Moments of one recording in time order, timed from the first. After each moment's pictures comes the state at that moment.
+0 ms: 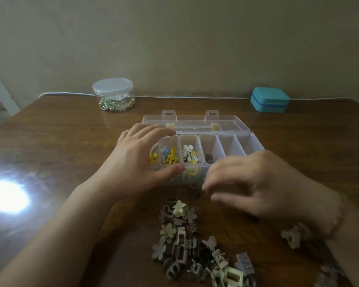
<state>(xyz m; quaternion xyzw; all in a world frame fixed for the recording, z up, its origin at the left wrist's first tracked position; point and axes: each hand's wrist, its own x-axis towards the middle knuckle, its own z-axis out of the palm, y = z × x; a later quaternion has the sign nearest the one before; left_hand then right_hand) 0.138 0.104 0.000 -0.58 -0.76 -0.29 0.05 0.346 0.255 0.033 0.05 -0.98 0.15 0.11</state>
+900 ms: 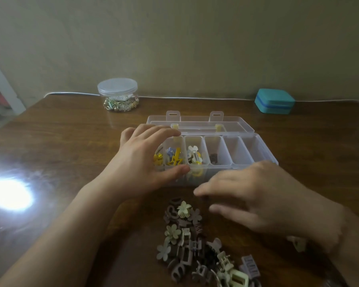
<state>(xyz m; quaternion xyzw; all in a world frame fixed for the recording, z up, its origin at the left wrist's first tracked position) 0.138 0.103 0.000 -0.58 -0.76 -0.28 0.07 0.345 0.245 0.023 0.06 -0.99 0.05 0.09</state>
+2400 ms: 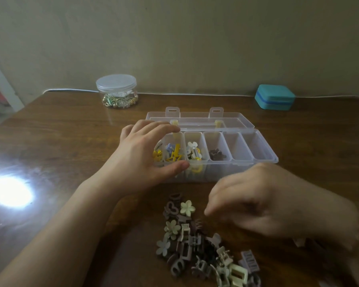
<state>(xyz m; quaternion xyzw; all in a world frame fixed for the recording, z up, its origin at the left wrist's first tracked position) 0.137 0.104 -0.001 -0.58 -0.76 -0.29 0.06 0.355 0.241 0.036 0.09 -0.98 0.16 0.02</state>
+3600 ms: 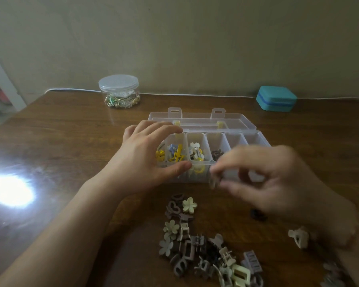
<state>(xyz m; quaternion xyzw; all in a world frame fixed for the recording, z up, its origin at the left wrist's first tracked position) 0.137 0.103 -0.001 -0.58 -0.76 -0.28 0.06 0.350 0.246 0.030 0.05 -0.95 0.21 0.23</state>
